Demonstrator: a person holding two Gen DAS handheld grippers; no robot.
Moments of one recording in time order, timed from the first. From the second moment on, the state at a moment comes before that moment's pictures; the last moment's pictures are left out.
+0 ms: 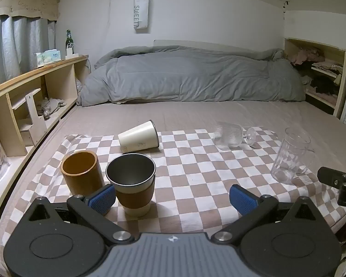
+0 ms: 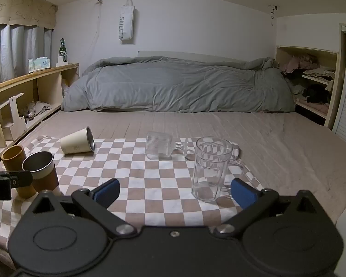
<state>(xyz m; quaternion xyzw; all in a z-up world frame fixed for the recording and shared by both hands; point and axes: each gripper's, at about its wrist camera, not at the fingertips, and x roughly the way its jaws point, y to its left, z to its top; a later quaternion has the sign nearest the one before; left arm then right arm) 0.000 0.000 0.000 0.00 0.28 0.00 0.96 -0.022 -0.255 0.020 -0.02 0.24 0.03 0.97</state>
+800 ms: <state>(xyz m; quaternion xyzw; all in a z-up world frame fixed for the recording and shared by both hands) 0.000 0.000 0.000 0.01 0.28 0.00 0.96 -0.023 -0.255 0.020 -0.02 0.24 0.03 0.97</state>
